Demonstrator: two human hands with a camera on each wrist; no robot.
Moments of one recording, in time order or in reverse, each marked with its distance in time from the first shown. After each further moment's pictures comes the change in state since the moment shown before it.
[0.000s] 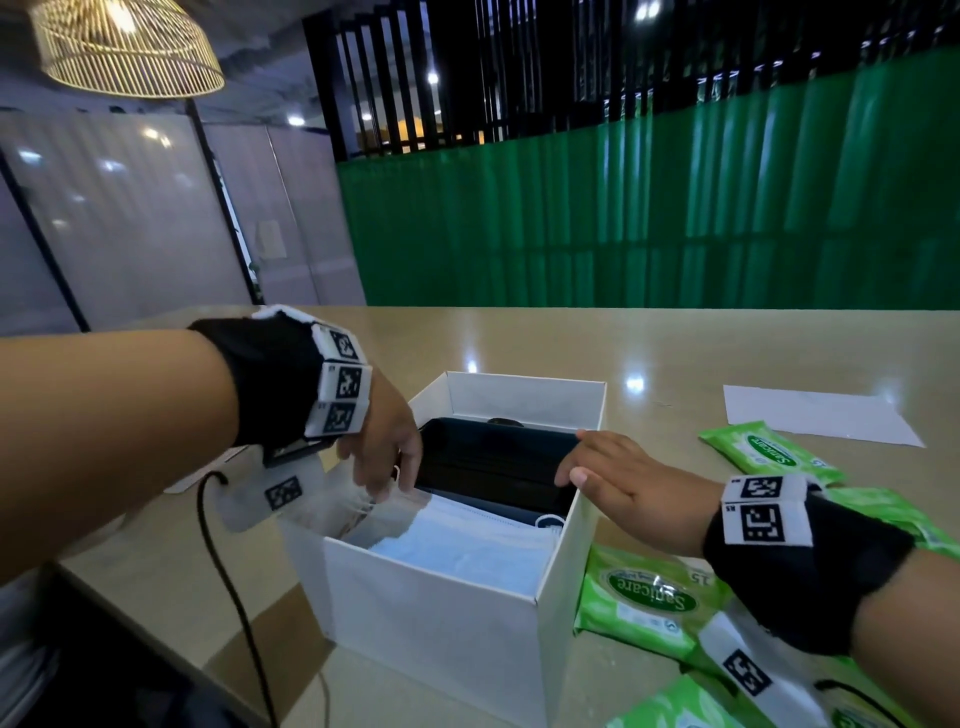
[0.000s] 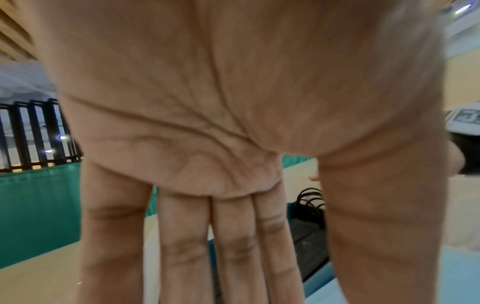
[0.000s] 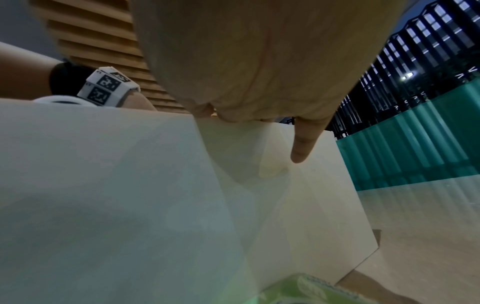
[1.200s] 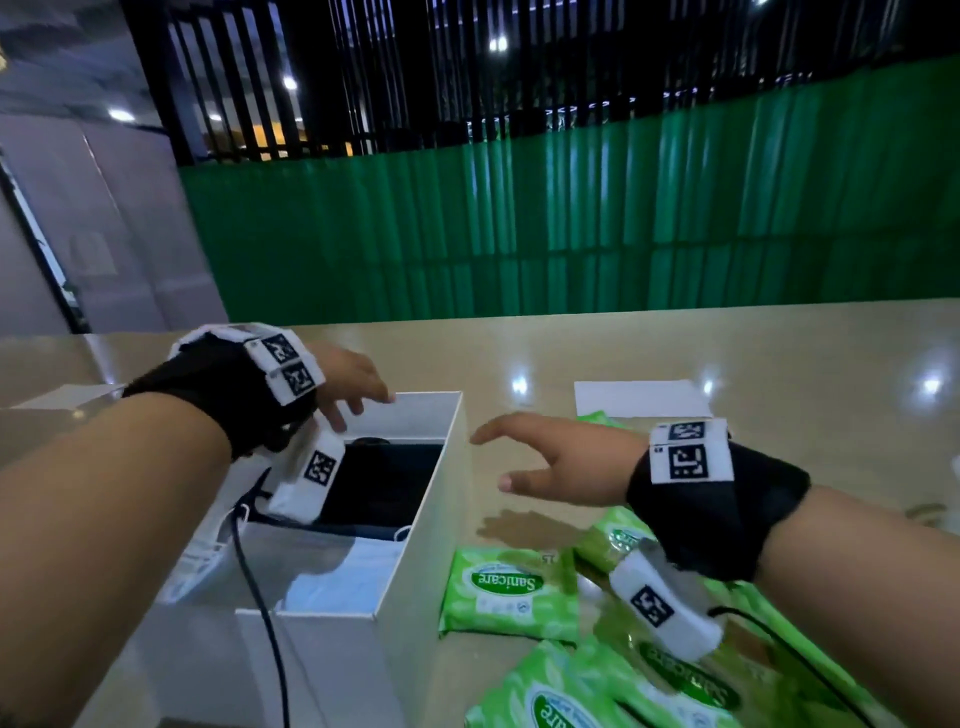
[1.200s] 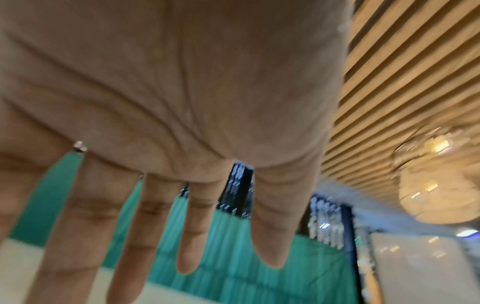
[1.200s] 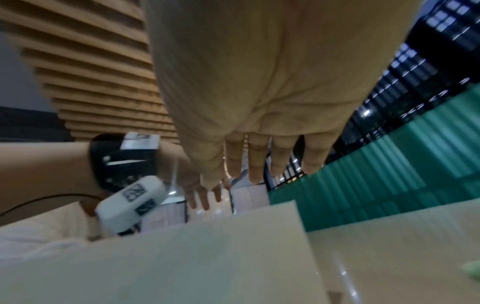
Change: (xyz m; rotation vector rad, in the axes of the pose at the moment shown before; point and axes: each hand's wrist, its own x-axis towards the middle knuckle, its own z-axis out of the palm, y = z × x) left_hand 0.020 0.066 -0.064 -0.679 0.508 0.078; right_hand -0.060 0.003 -0.057 -0.055 0.058 0.178
